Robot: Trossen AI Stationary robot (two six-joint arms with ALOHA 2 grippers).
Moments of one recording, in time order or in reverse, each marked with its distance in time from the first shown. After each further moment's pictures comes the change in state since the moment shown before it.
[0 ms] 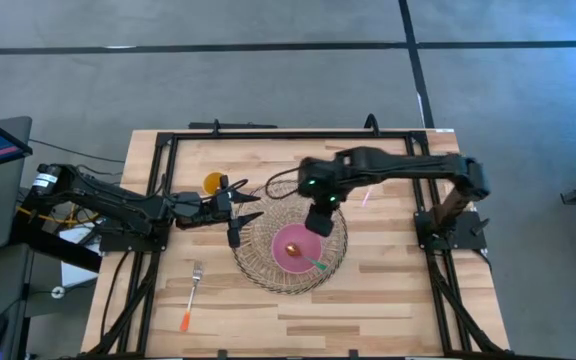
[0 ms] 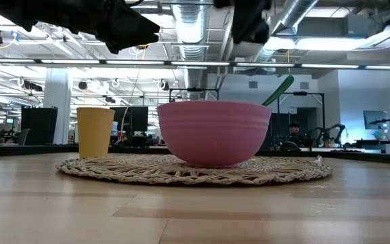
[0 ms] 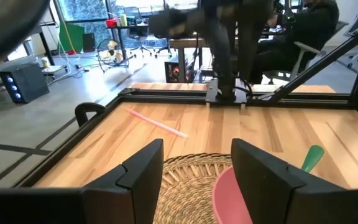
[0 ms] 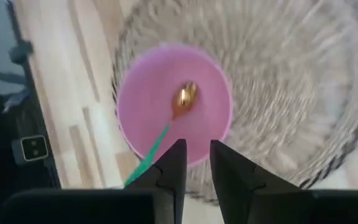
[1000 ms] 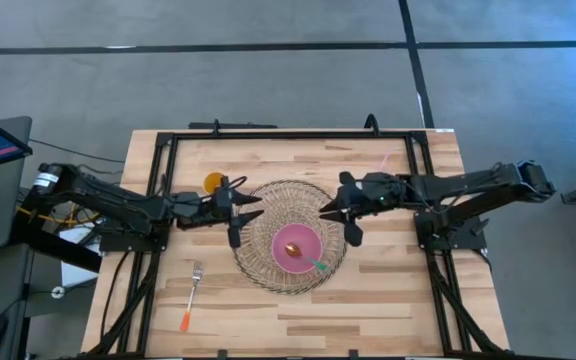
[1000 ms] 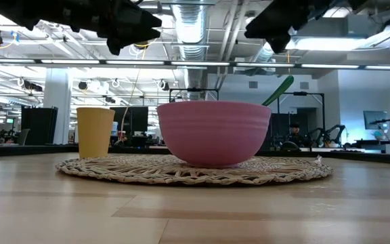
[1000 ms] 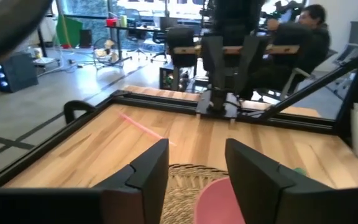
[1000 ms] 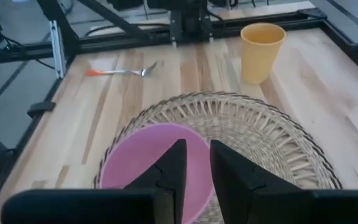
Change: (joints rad) left arm -0.016 0.020 0.015 0.043 -0.002 -0.104; right arm 0.077 -0.545 -0.886 0.990 0.172 -0.205
